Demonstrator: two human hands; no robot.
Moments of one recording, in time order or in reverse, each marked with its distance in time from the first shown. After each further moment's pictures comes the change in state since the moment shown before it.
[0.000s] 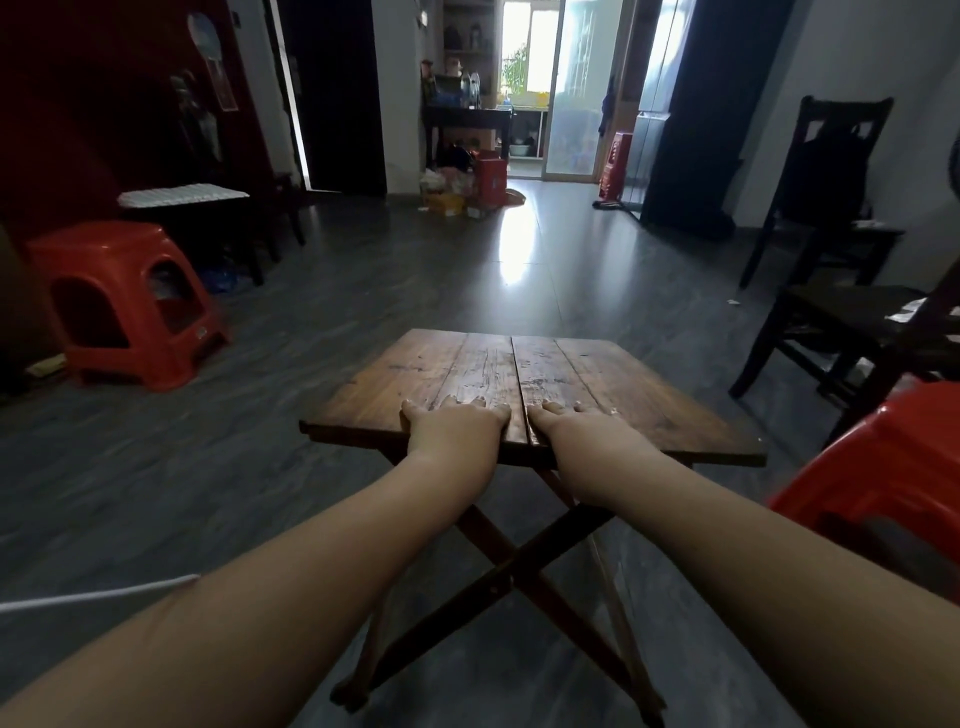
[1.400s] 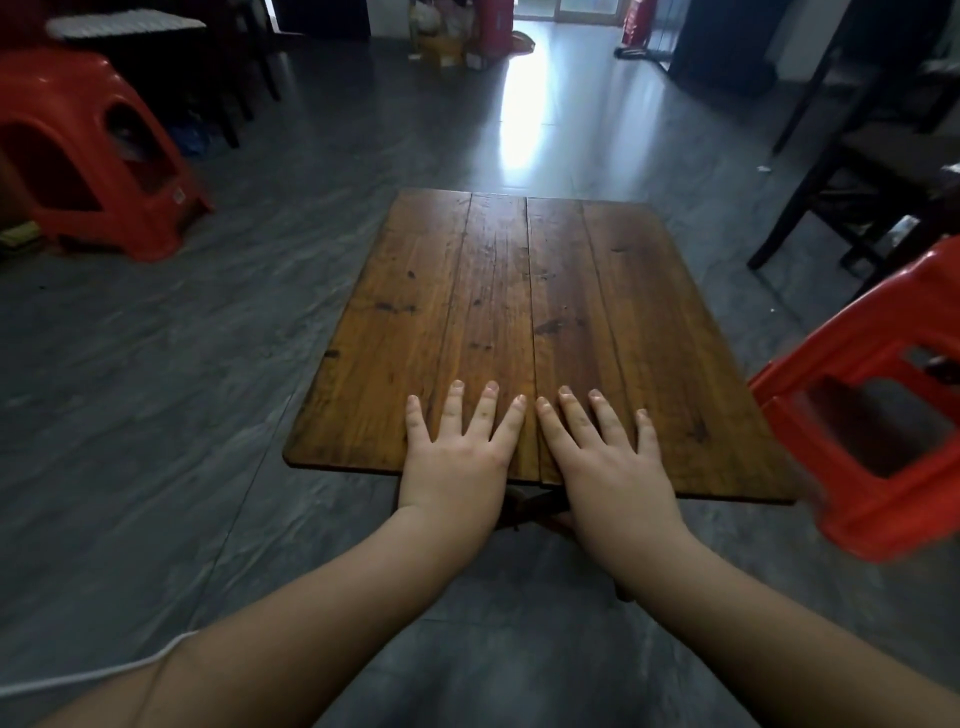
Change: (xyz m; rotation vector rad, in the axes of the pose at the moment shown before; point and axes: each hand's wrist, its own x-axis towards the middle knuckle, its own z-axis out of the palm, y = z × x) left_hand -0.149 0.009 0.143 0.052 0.062 0.106; right_hand -0.124 -0.052 0.165 -0.044 0.167 0.010
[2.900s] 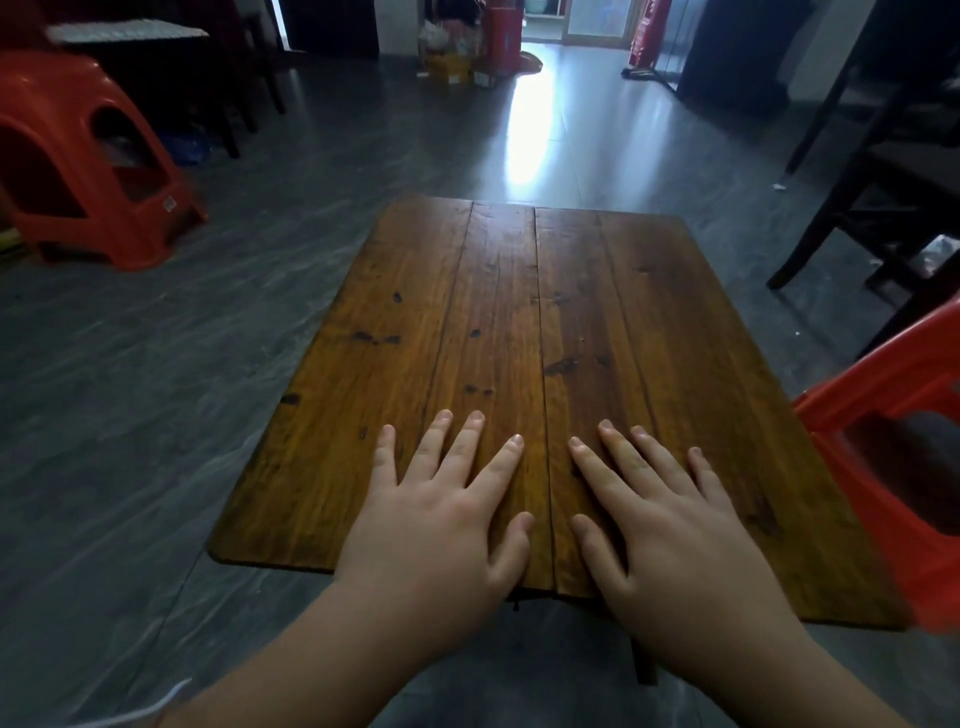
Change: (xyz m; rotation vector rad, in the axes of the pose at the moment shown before) left_hand 0.010 -0.018 -0.003 -0.209 -0.050 -0.023; right_hand 0.011 0.029 -0.001 0.184 -0.069 0.053
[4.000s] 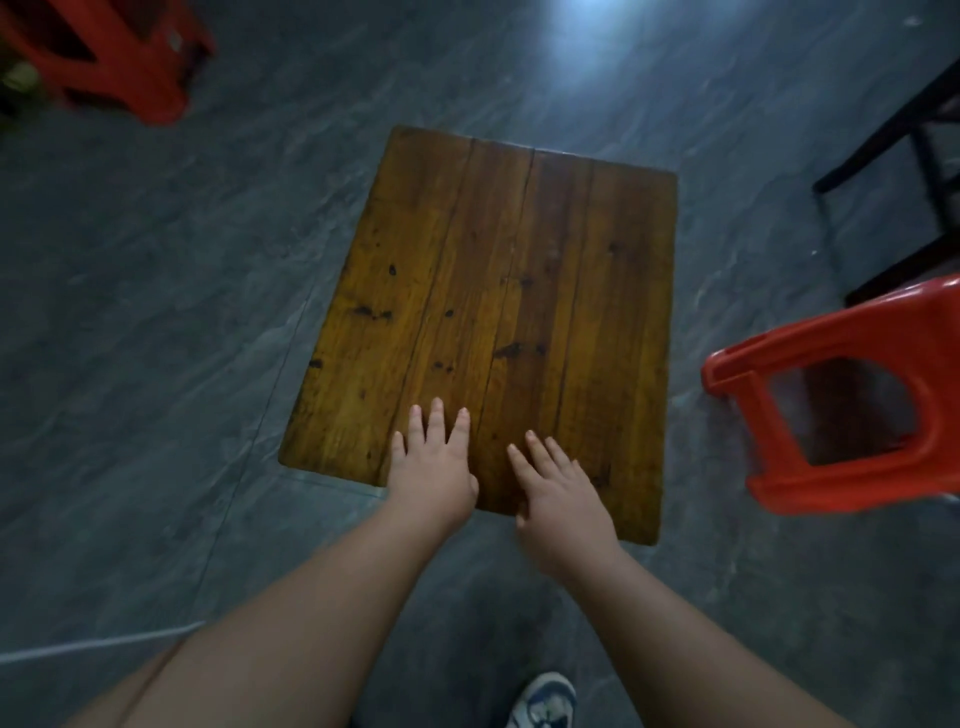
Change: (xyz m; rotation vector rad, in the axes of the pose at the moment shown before) left_hand 0.029 0.078 -0.077 -0.113 -0.577 -0.424; right_hand -0.010 0.020 -0.072 0.218 -0.491 -0.037
